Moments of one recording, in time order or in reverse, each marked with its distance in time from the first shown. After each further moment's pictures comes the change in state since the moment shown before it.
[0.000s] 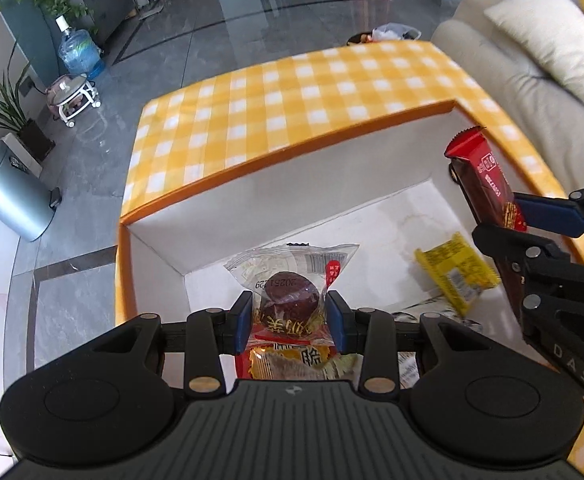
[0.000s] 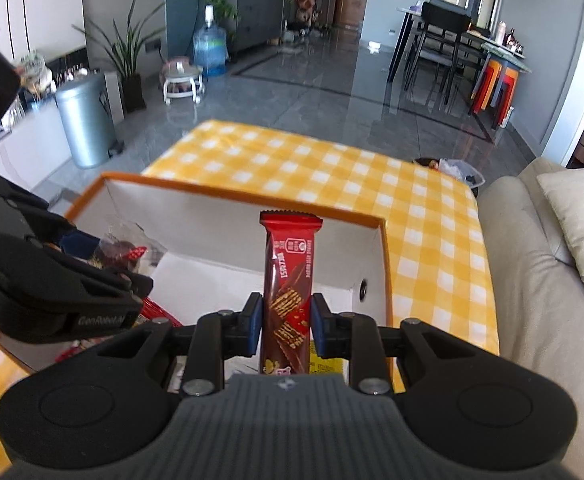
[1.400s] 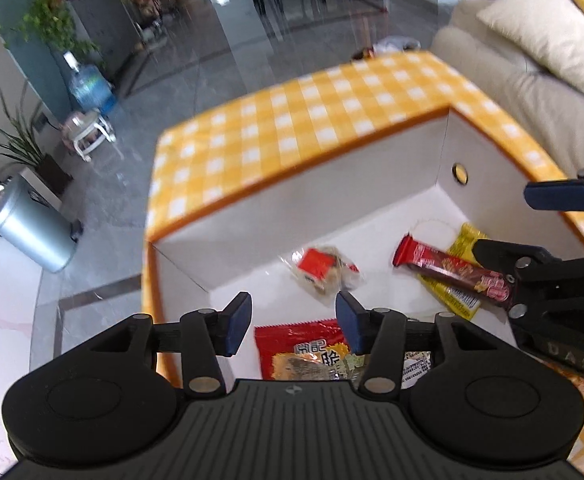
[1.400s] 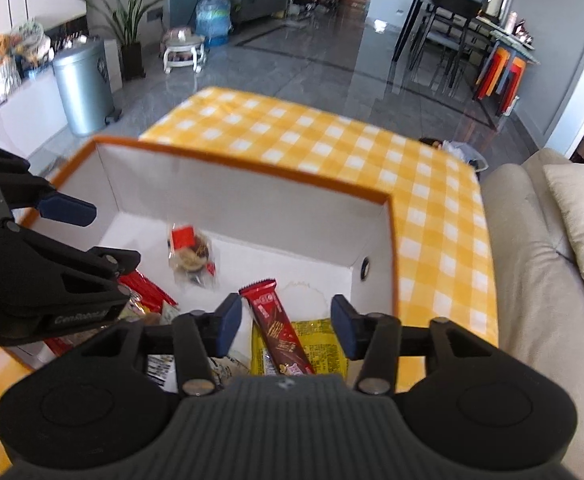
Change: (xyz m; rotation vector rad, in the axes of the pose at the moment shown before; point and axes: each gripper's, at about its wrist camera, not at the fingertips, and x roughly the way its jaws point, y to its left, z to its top) left arm -0.030 -0.003 -0.012 0.054 -0.097 0.074; right arm 0.000 0.005 -0.005 -0.025 0.062 -0.020
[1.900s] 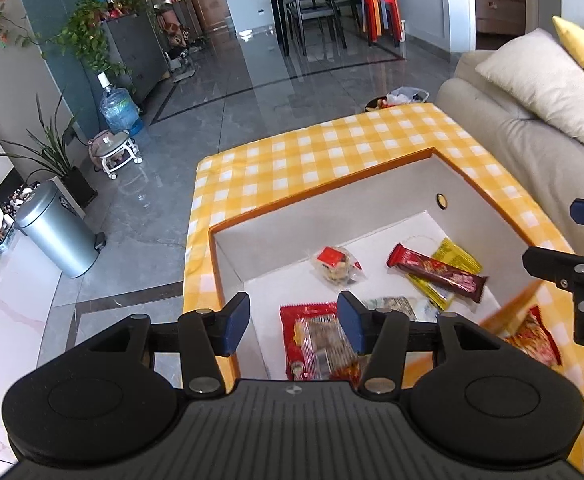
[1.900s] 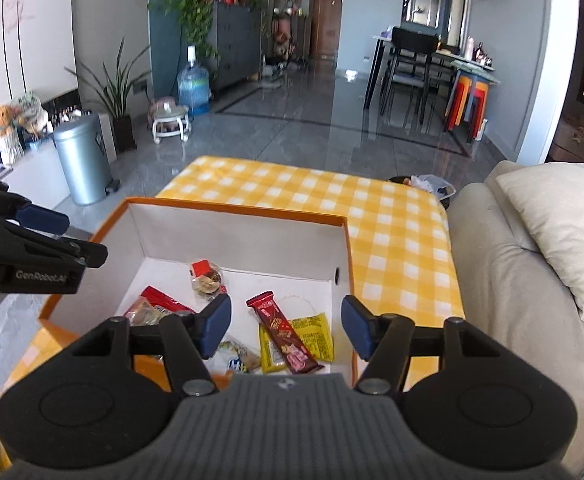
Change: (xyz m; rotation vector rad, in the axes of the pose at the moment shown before) left arm -0.079 0.013 -0.040 -0.057 -0.124 0.017; right arm -0.107 -0.005 -0.049 0.107 -0.193 -0.012
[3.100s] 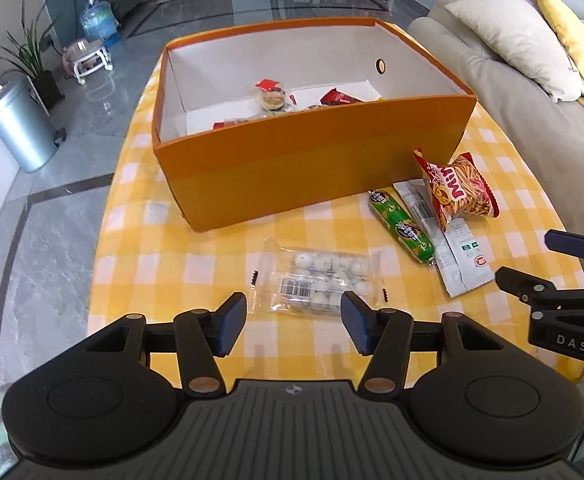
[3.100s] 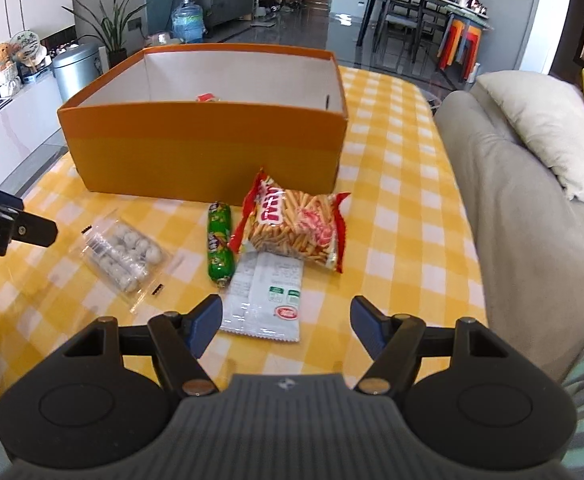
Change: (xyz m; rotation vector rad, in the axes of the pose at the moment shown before) left arm -0.021 -0.036 -0.140 -0.133 0.190 -0.151; right arm -0.039 0.003 -0.163 -0.006 0.187 -0.020
